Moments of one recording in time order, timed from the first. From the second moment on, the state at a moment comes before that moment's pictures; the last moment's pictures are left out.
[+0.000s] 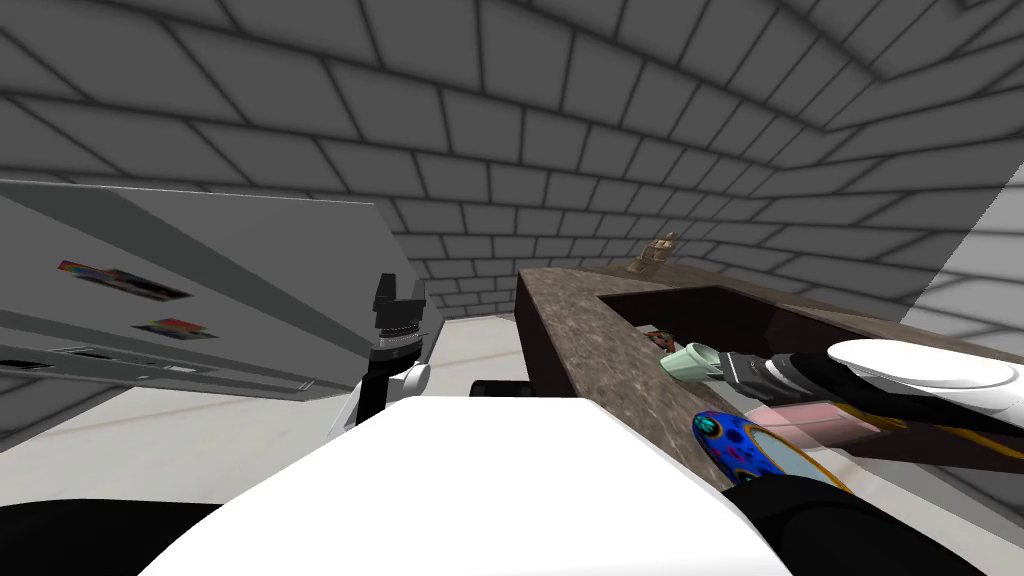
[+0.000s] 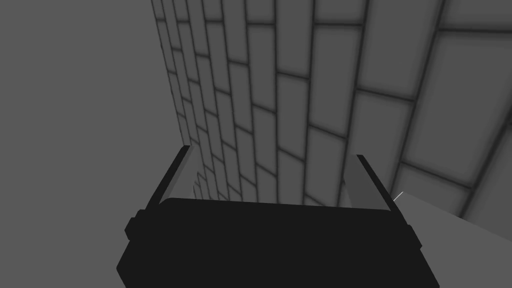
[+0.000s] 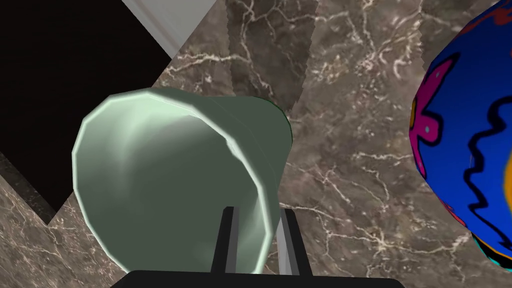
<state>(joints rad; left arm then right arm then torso) 0.50 0.04 0.04 -2.28 -0.04 -0.60 0.01 0.88 -1.77 -0.21 -1.03 0.91 -0.83 0.26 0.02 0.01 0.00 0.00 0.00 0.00</state>
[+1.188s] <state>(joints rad) 0.50 0.04 0.04 -2.28 -0.04 -0.60 0.01 0.89 -1.94 -0.27 -0.94 0.89 -0.96 0.20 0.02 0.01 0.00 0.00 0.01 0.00</state>
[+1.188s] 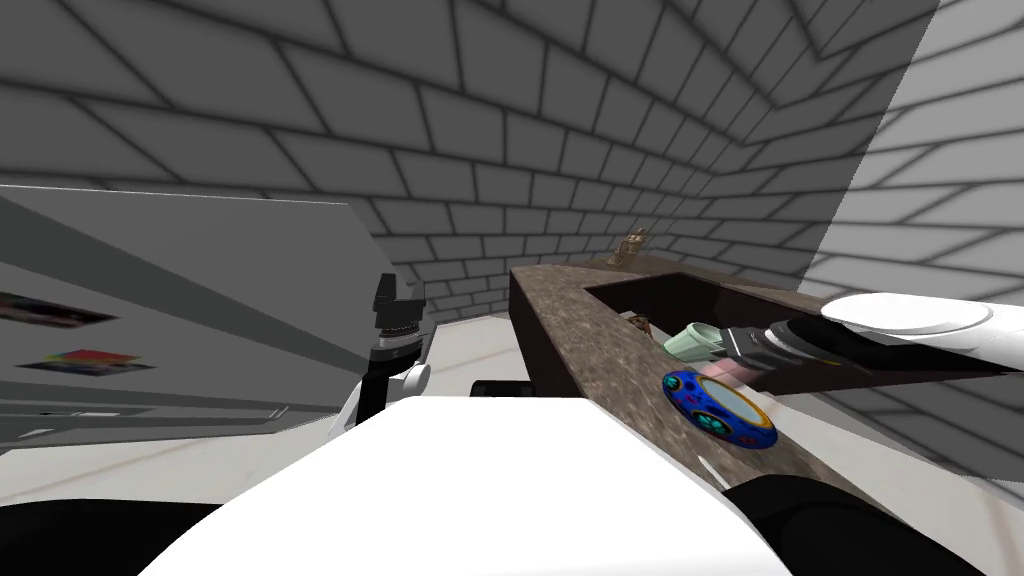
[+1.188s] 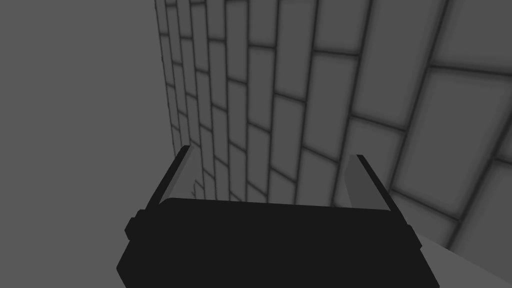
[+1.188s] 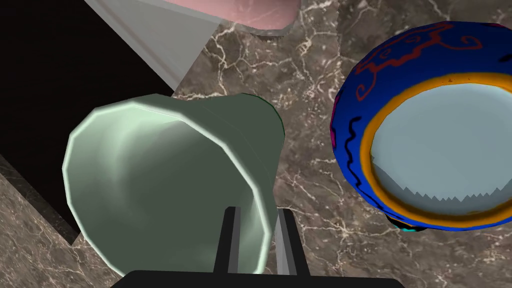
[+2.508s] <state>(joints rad) 0.50 0.04 0.04 -2.28 -0.04 -0.60 0.01 0.89 -2.18 -0.39 -0.80 0.89 -1.17 0.06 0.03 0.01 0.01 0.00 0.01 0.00</state>
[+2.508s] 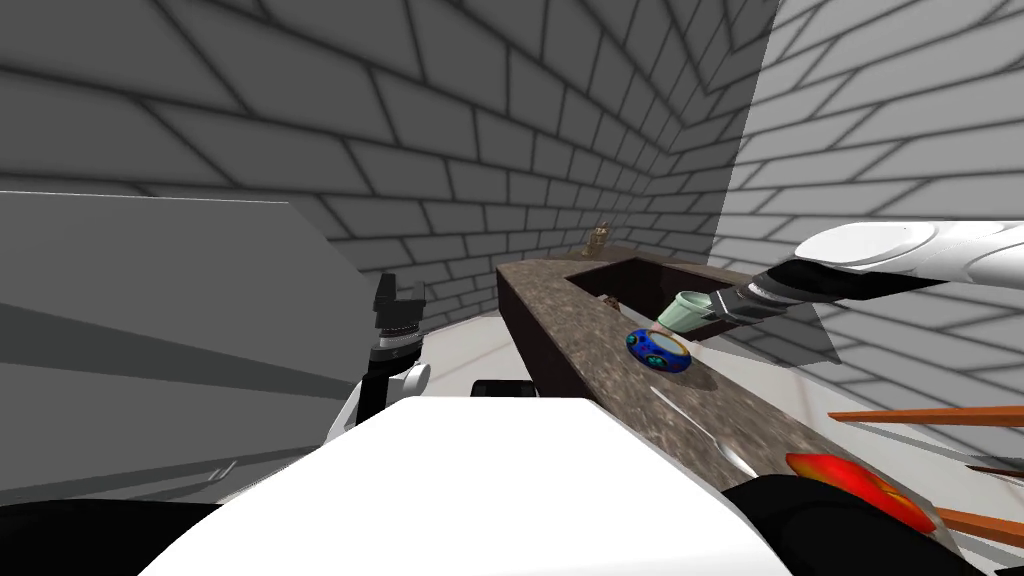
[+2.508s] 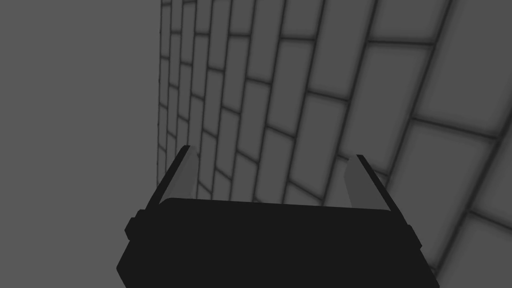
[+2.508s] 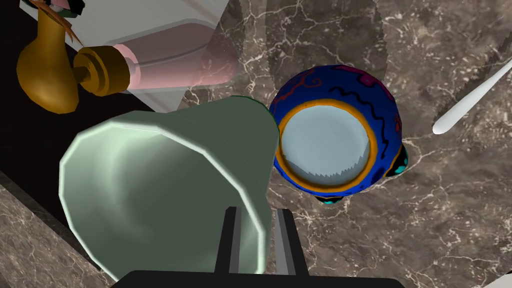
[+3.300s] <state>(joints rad) 0.50 0.04 0.04 -2.28 -0.04 -0.60 0.01 0.91 -2.30 -0.45 -0.71 0.87 -1.27 0.01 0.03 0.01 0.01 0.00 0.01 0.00</state>
